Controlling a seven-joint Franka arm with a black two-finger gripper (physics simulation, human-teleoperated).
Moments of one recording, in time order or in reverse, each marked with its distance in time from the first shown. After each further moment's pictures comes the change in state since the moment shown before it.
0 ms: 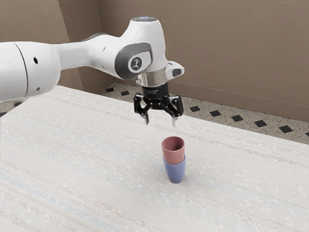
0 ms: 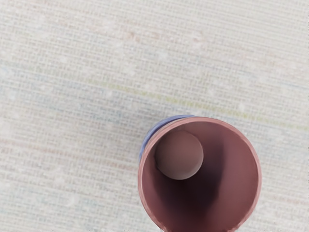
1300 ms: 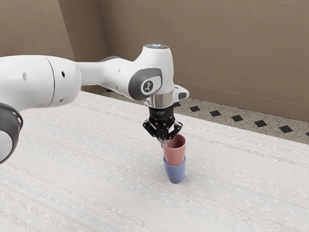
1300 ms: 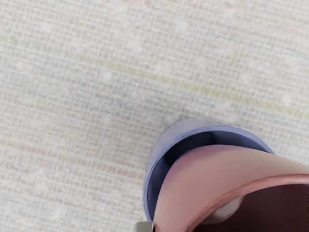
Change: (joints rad) arm 0.000 0.147 0.000 -0.015 -0.010 0.073 -0.021
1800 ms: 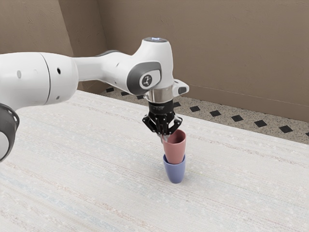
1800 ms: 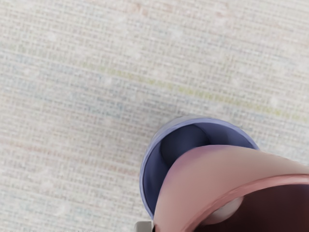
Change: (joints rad) arm 0.000 -0.018 -0.001 0.022 0.006 -0.029 0.001
